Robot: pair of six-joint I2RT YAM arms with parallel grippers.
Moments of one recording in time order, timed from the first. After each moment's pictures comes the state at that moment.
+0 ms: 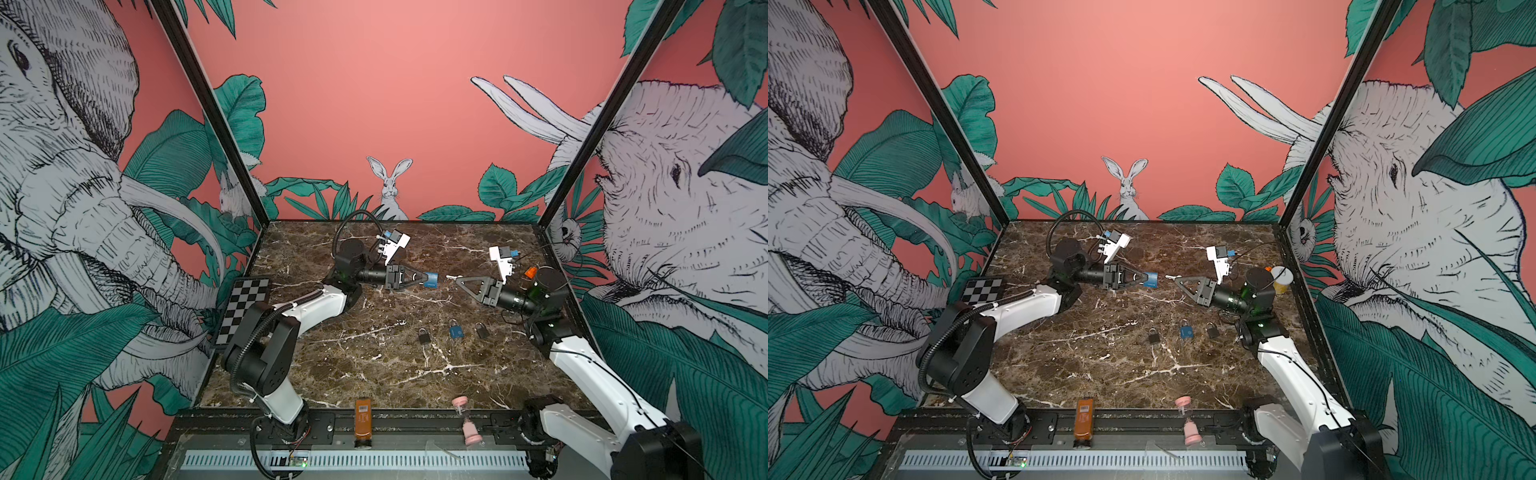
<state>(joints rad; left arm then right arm) -0.53 1.64 0.98 0.70 1.22 -0.81 0.22 0.99 0.63 0.31 -0.97 0.83</state>
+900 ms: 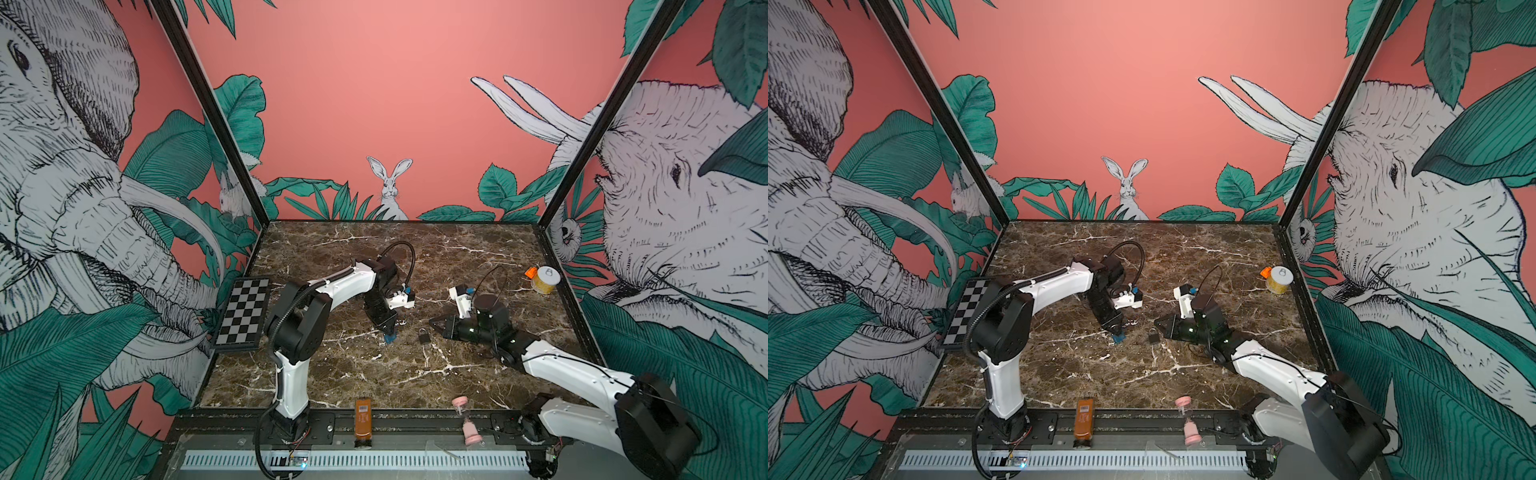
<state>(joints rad) -0.62 1.96 1.43 -1.12 0.44 0.48 0.65 1.17 0.48 0.17 -0.38 0.80</state>
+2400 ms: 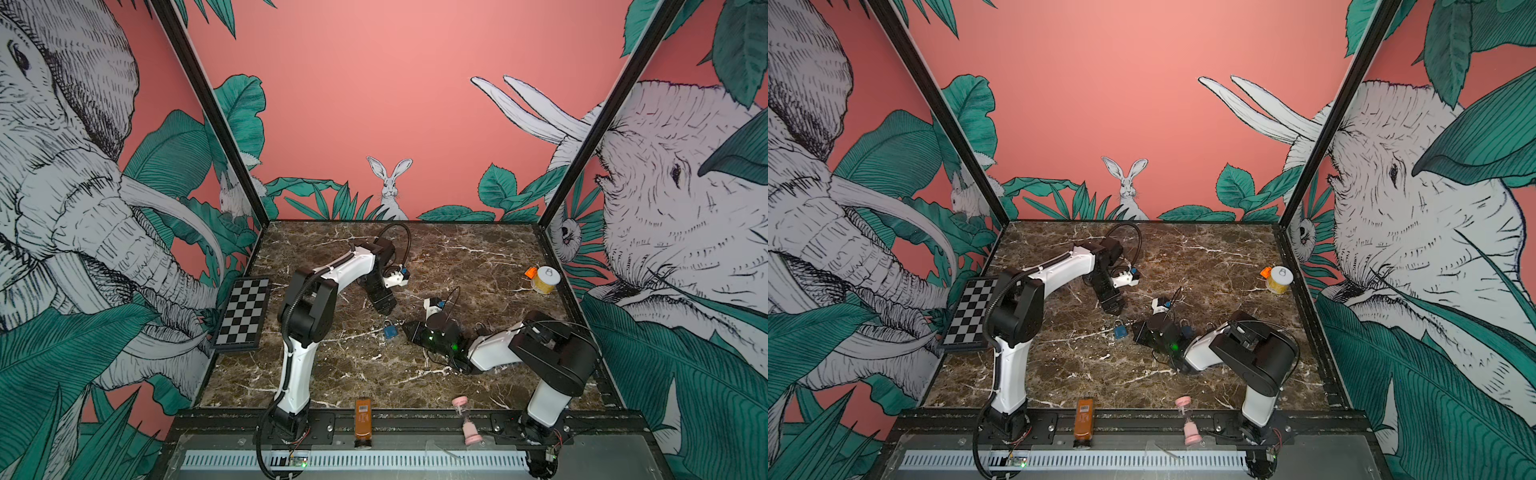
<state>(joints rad) -0.54 2.08 1.66 -1.06 0.15 0.55 0.91 1.75 0.55 0.68 0.04 1.07</state>
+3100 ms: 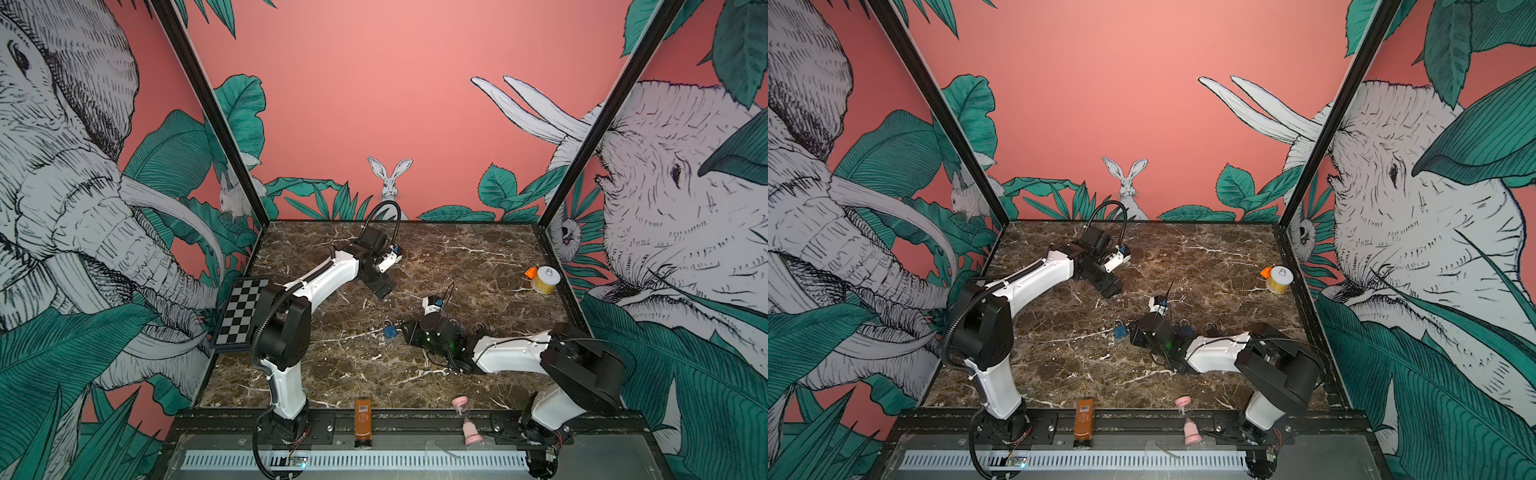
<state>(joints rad) -0.53 1.83 1.48 -0.75 0.07 0.36 0.98 1.55 0.60 0.34 0.18 1.01</state>
